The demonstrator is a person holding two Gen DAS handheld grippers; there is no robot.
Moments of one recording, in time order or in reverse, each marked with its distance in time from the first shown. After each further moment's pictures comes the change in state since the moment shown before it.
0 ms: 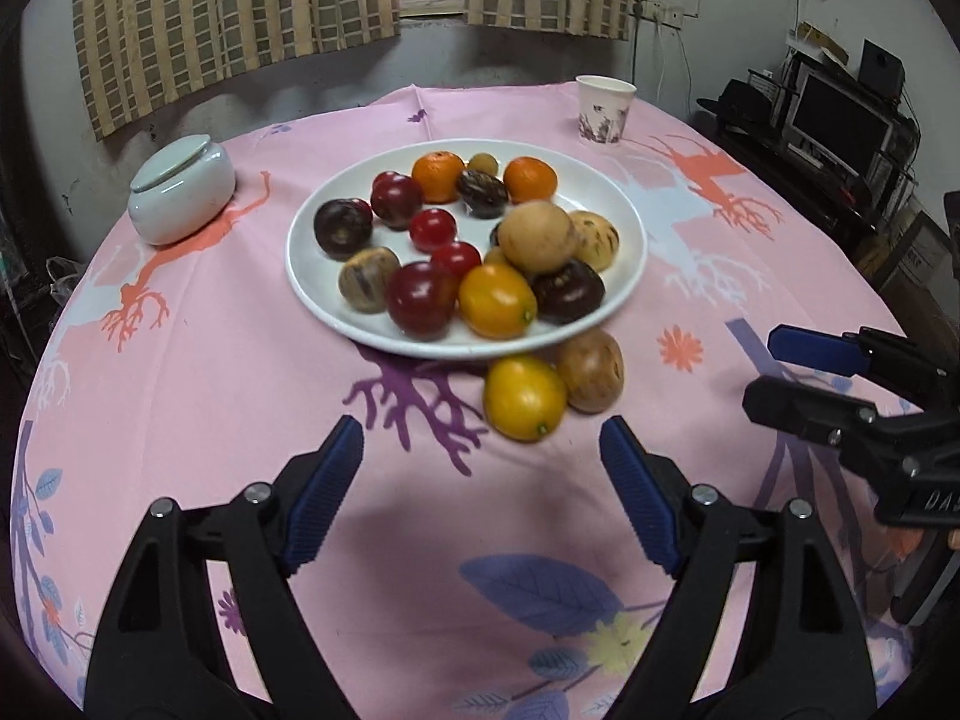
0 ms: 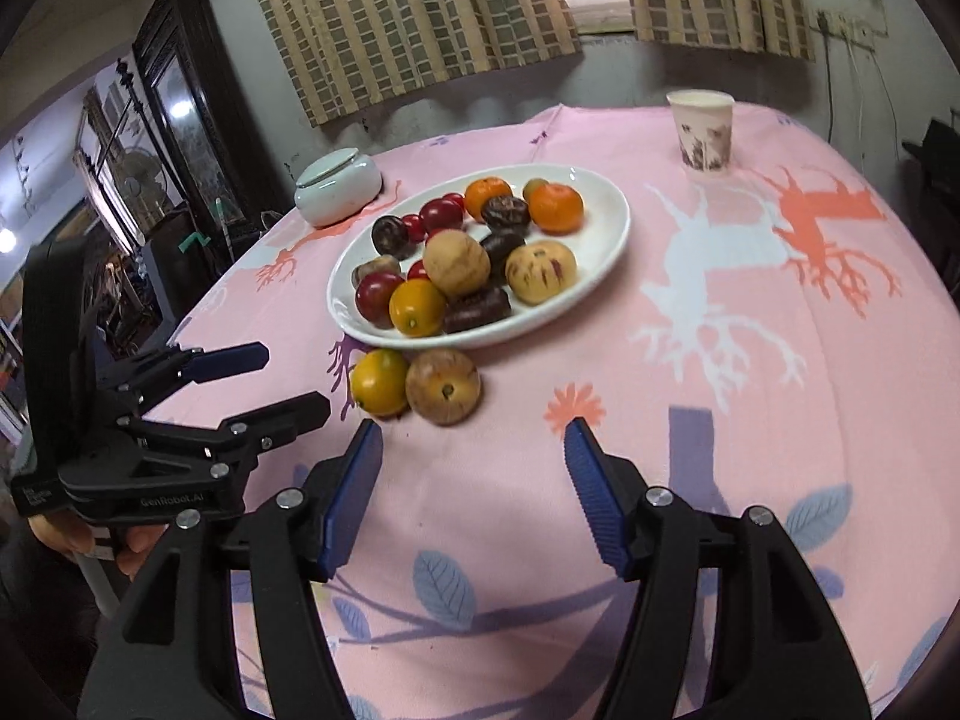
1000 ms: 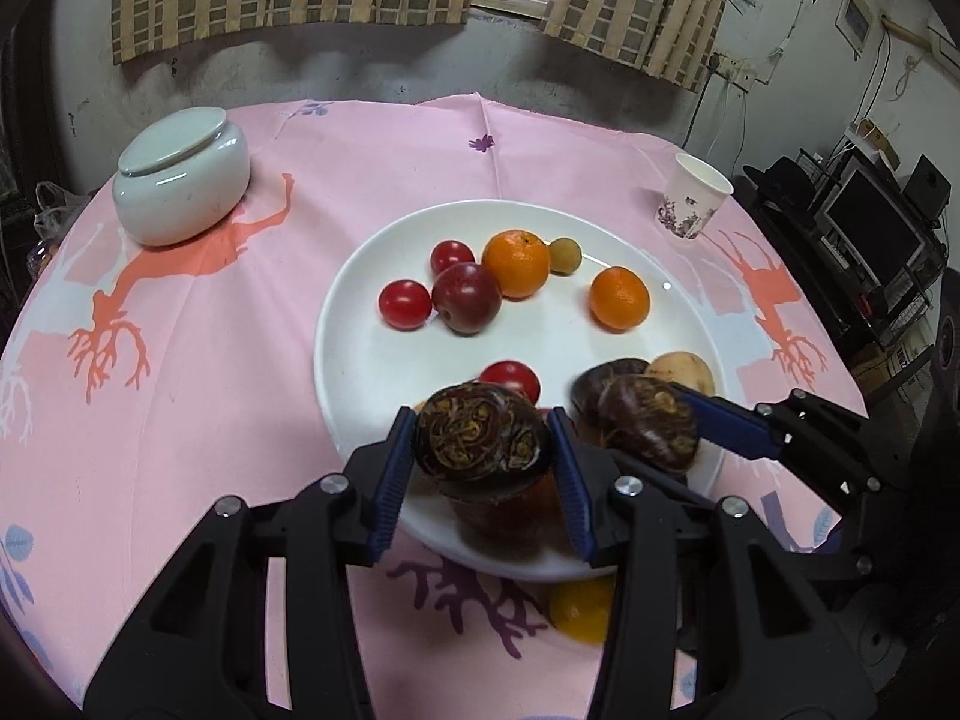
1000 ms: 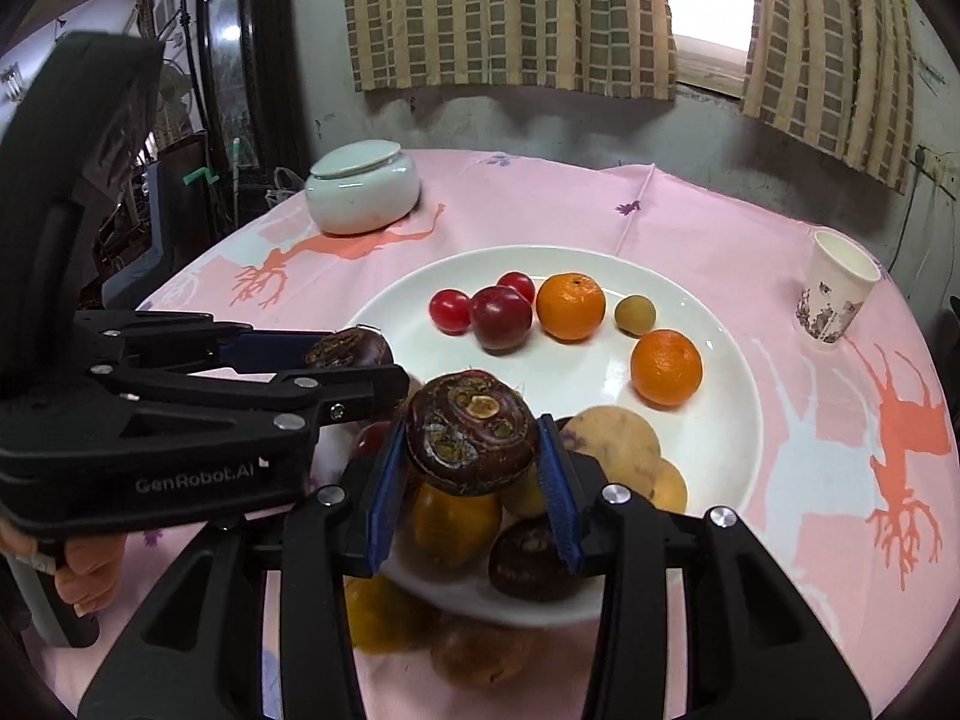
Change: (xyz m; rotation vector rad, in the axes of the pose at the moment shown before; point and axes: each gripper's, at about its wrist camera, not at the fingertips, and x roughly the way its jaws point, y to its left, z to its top) left arm 0.053 0.069 0.091 -0.218 0.025 -0.054; right arm 0.103 0.059 0.098 -0.274 0.007 -0.064
